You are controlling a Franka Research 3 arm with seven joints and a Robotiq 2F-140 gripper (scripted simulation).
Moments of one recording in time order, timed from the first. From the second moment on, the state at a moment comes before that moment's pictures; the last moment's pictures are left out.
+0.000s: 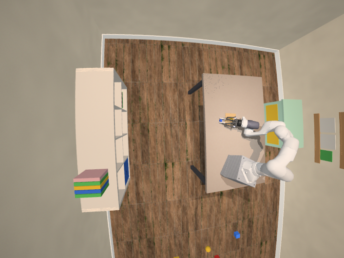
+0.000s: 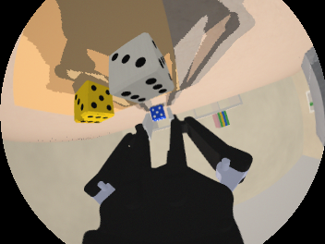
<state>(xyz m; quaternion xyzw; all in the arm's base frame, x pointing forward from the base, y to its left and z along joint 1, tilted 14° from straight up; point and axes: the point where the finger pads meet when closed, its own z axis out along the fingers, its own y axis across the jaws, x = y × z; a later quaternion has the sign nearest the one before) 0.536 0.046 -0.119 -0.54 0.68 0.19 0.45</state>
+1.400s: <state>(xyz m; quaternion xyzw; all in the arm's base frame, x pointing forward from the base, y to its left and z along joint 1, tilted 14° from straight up) 0.507 0.014 -0.068 -0.54 0.68 0.20 0.45</state>
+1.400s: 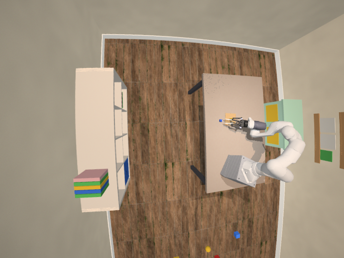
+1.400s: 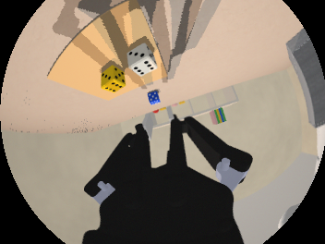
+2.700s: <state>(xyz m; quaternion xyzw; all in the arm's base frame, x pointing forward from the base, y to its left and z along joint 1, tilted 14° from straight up) 0.607 0.081 -0.003 -0.58 0.76 0.00 0.30</state>
